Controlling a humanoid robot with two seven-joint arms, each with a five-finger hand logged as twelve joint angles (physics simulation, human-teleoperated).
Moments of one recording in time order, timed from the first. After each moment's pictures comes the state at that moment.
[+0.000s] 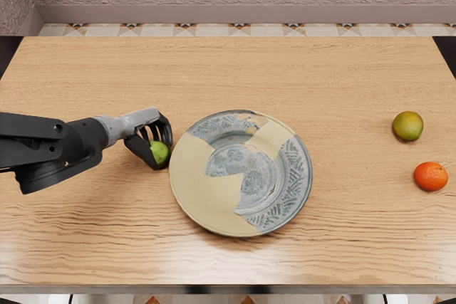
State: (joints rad) left arm -1.46 0.56 0.57 -1.53 0.55 0.35 0.09; right arm -0.04 0.00 -0.07 0.17 0.03 -0.14 -0.03
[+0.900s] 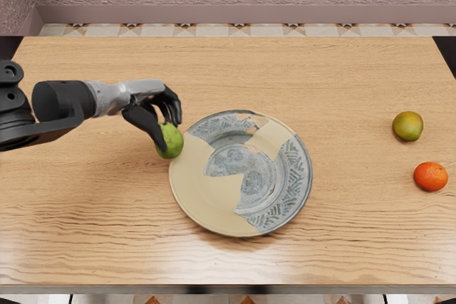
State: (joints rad) left arm -1.60 0.72 0.44 -1.61 0.41 0.05 0.06; right arm -0.04 0.00 -0.07 0.17 0.03 -0.14 -0.03
